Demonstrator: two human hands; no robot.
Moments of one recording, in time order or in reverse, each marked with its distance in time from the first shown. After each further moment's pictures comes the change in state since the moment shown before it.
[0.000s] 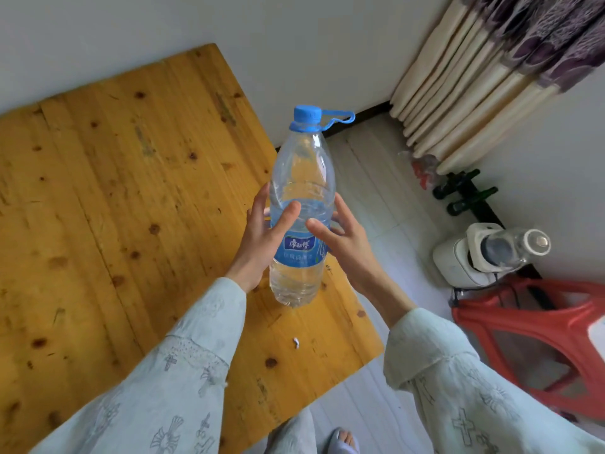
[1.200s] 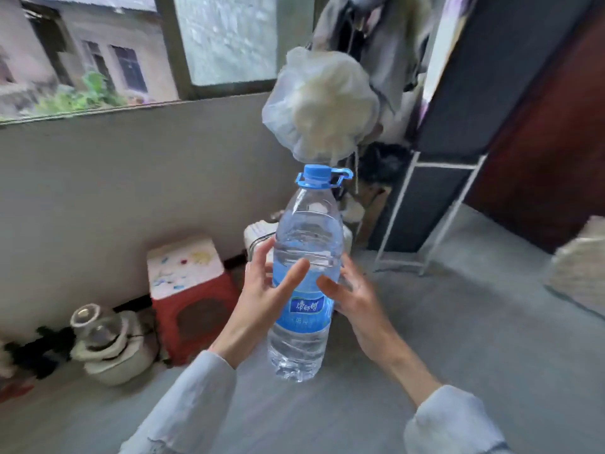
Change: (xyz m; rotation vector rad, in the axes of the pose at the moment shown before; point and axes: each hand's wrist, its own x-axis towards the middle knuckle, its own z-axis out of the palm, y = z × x) left_hand -0.597 -0.003 0.506 0.318 -1.582 0.334; right_hand -0.780 0.065 -0.205 0.309 1.572 -0.392
